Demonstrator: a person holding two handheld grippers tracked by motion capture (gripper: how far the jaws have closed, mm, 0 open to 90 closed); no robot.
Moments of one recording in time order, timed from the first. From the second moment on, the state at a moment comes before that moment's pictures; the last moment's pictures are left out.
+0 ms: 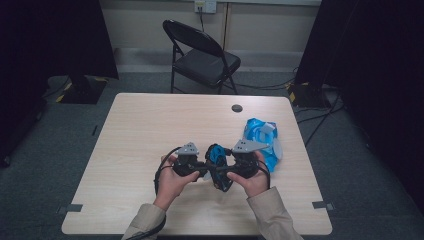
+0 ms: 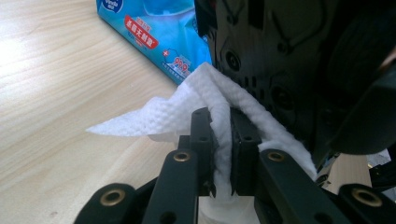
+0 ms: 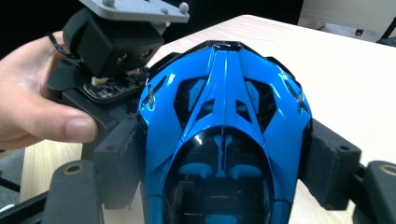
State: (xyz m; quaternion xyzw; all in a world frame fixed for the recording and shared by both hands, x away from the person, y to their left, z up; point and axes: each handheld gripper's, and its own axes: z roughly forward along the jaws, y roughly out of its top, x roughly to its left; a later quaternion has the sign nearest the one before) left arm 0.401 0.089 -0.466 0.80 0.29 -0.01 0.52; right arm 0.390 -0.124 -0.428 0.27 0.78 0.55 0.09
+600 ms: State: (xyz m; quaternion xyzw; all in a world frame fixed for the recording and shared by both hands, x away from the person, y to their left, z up) left arm 0.393 0.074 -0.483 0.82 0.28 -0.02 0.50; right arm 0.390 -0.133 -0.418 0.28 0.77 0.57 0.09
